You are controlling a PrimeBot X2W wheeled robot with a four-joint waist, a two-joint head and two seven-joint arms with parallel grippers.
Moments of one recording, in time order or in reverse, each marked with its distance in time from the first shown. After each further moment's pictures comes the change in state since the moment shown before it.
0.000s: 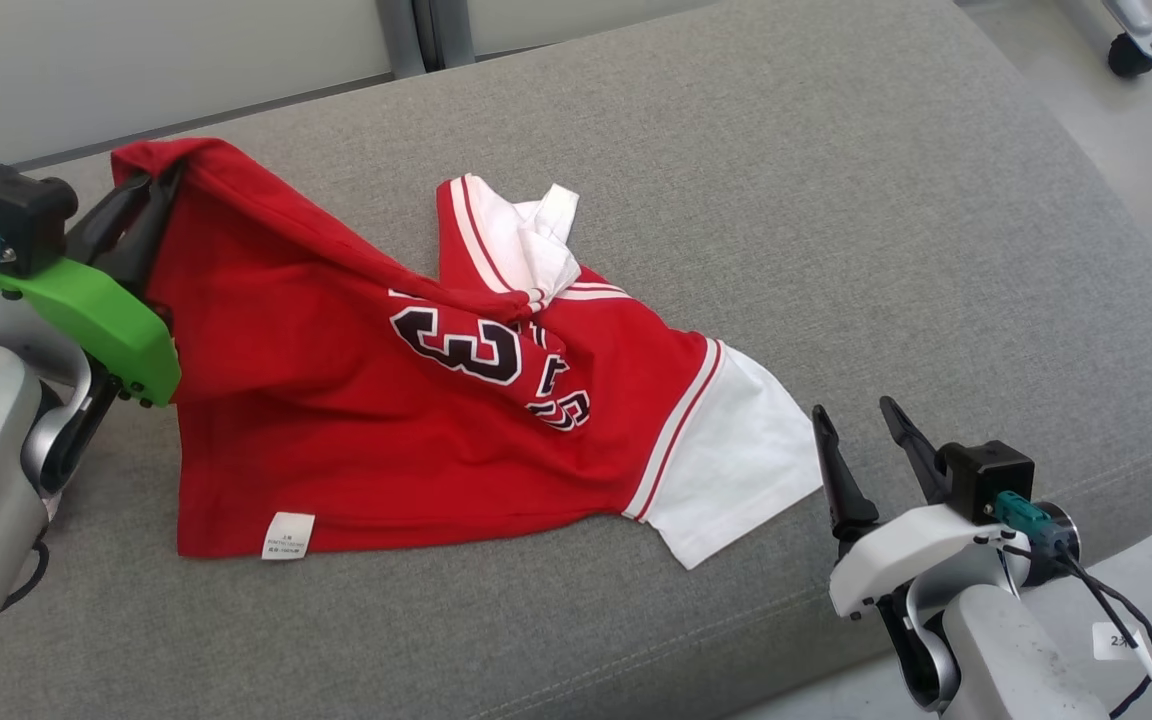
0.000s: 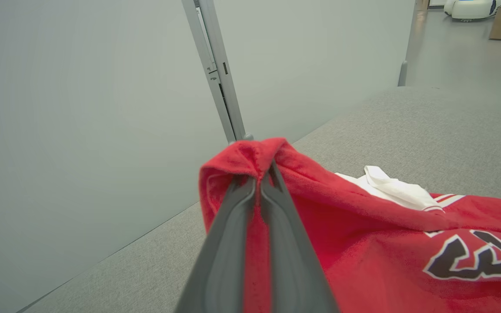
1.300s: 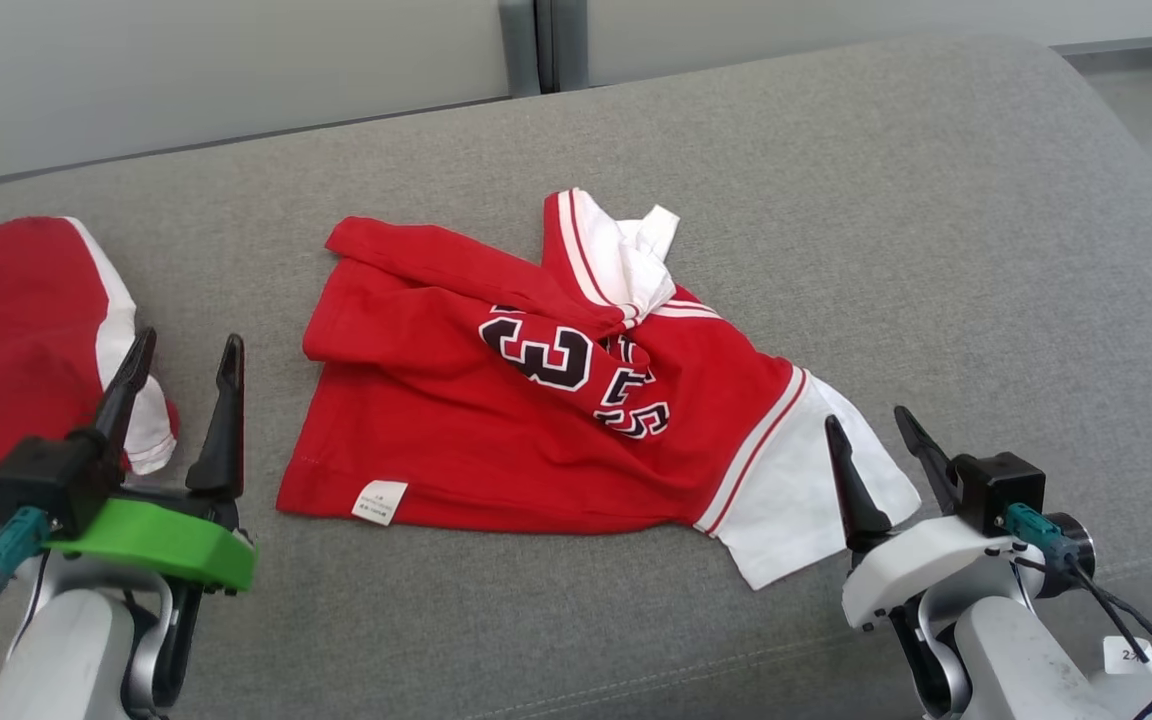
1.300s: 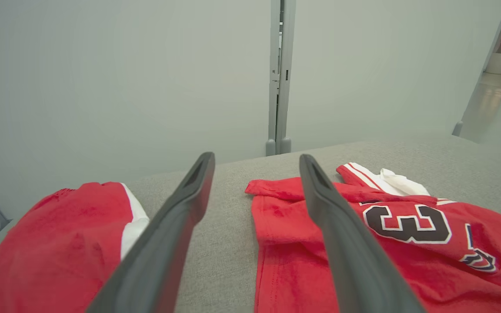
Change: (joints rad) left arm 0.582 -0.201 0.496 -0.347 0.231 0.118 -0.055; right arm 0.026 -0.007 -0.019 -0.018 -0.023 0.000 0.000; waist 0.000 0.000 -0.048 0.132
